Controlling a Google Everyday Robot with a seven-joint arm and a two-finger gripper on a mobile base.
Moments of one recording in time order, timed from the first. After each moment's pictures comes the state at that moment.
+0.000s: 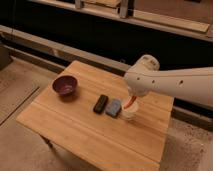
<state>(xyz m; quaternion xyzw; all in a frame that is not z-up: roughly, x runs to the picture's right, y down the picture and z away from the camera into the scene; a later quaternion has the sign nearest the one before) 0.161 0.033 0.729 -0.04 0.17 0.82 0.55</state>
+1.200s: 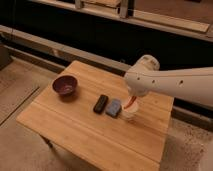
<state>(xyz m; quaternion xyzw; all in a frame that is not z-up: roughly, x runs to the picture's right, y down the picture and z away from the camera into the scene) 0.161 0.033 0.730 -0.04 0.17 0.81 0.55</state>
